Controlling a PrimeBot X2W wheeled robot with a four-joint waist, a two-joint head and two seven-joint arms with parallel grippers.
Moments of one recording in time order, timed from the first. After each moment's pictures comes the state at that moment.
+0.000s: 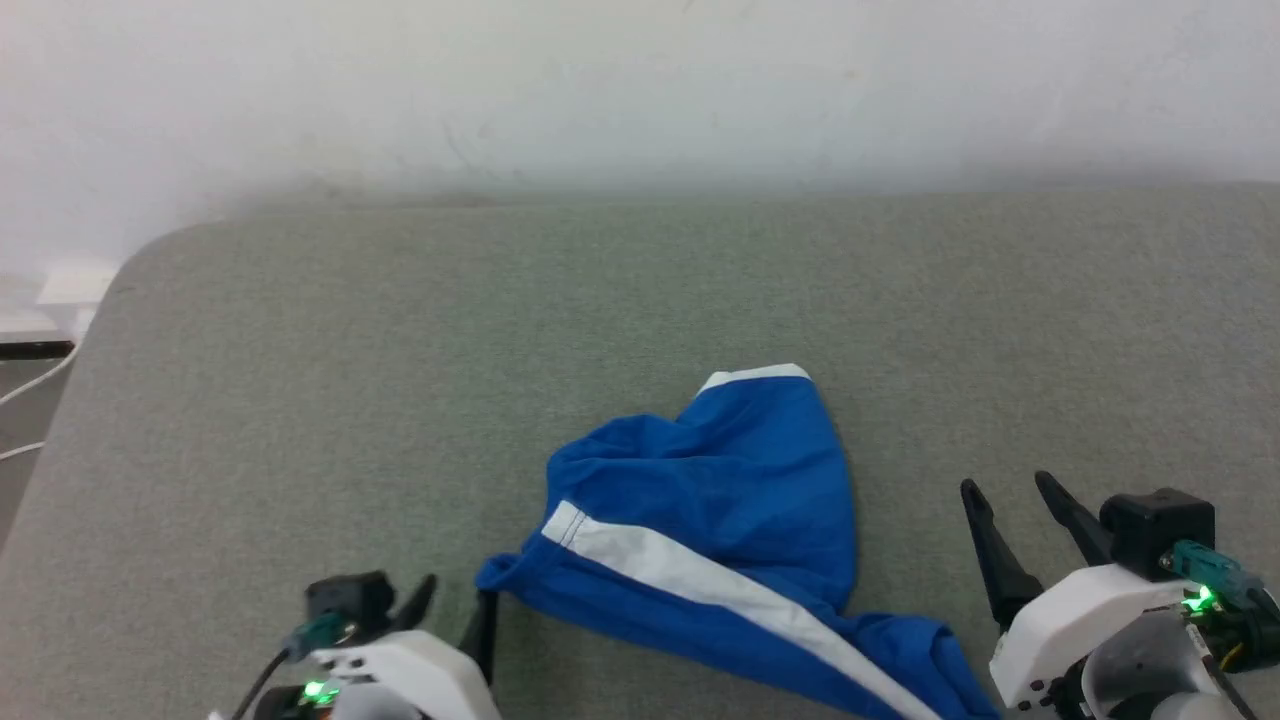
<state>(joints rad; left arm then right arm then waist) -0.09 0.32 -0.50 0.27 -0.71 0.22 -0.03 0.05 -0.05 -0.03 -0.05 0.15 0.13 0.20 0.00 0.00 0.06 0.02</state>
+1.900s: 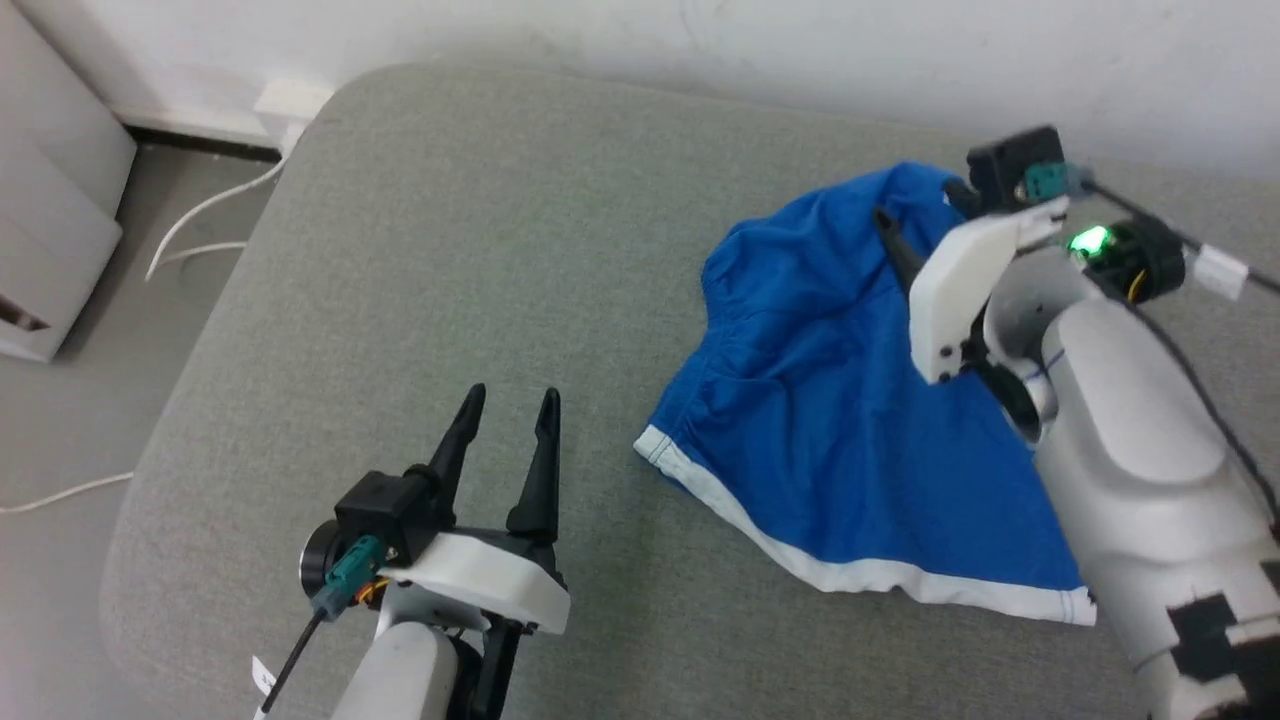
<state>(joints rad) -0.18 0.06 -0.23 0.22 -0.30 -0.02 -0.26 -0.81 -0.13 0.24 0.79 0.16 0.13 0.13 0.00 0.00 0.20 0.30</state>
